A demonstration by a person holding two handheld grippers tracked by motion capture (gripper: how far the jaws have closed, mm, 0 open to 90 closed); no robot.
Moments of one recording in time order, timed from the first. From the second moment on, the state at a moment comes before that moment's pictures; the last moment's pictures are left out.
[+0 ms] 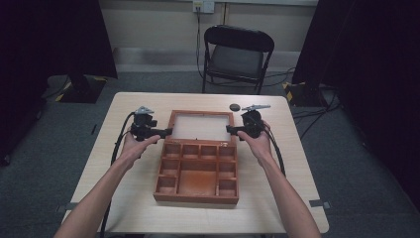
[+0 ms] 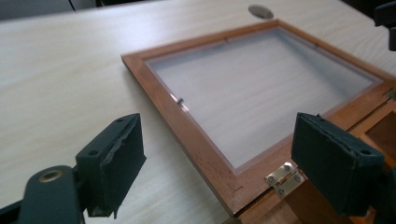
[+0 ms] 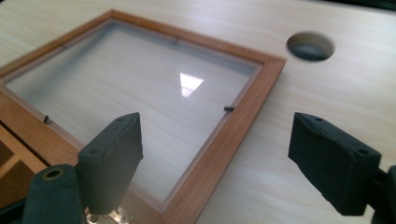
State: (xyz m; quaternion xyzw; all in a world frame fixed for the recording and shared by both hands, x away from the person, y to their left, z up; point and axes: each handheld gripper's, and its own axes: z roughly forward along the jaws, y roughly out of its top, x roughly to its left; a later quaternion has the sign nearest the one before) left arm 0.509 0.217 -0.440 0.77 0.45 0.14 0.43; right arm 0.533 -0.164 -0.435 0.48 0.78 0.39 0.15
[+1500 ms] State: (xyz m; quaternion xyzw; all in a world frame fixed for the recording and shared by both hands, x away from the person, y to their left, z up) left arm 0.541 0.191 -0.477 0.77 0.50 0.05 0.40; right arm 0.554 -0.138 -0.482 0.53 0.75 0.39 0.01
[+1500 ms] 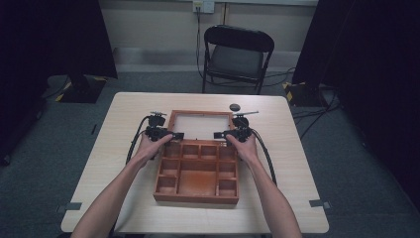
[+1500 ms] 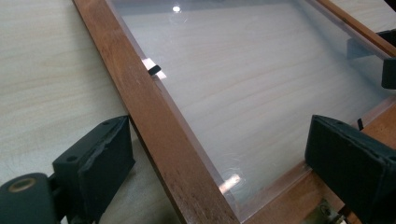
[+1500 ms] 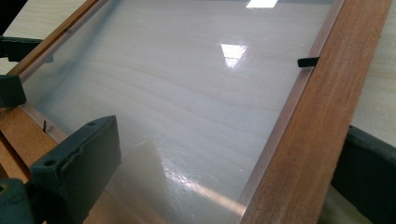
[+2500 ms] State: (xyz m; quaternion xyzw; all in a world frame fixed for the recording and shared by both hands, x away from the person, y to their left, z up) left arm 0.547 0.189 -0.476 0.76 0.50 0.01 0.42; right arm 0.549 -0.142 -0.468 0.53 0.75 0.39 0.06
